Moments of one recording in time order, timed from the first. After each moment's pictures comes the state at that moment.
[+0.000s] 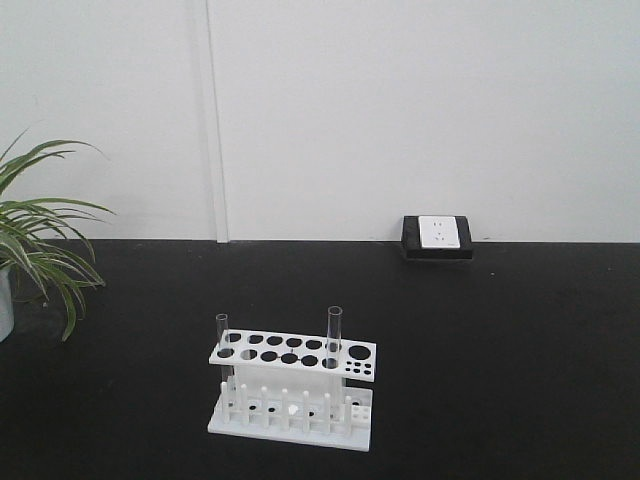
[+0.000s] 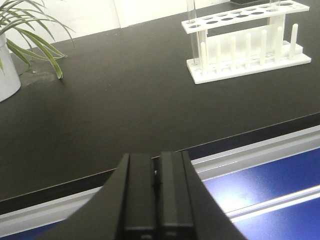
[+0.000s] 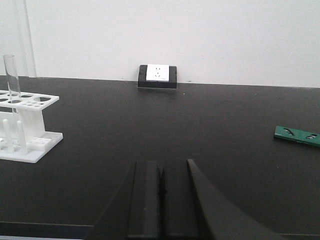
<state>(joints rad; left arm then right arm) -0.13 -0.01 0.03 -0.08 0.31 0.16 0.02 -0.01 0.03 -0.05 0.12 0.00</state>
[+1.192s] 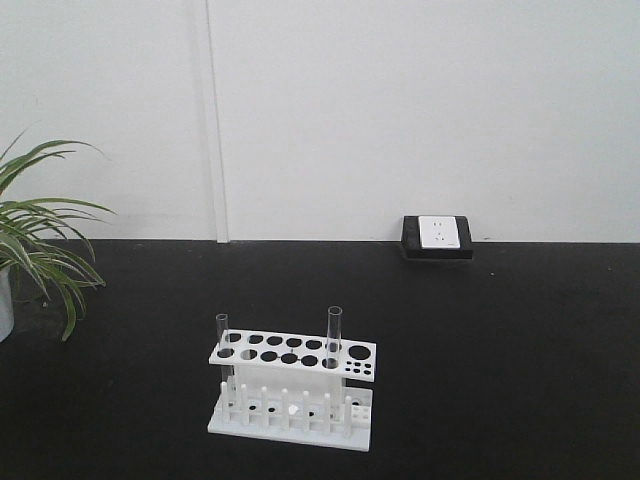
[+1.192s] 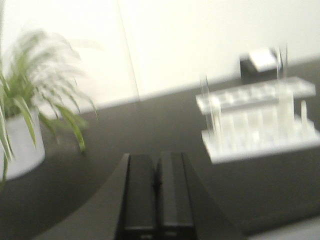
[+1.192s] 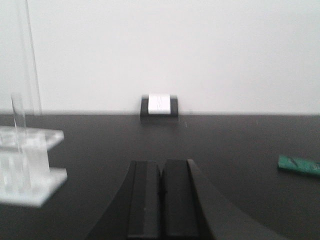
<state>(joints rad) -0.13 -0.01 0.03 -0.08 0.01 0.15 0.02 -0.01 0.03 -0.03 -0.03 0.03</state>
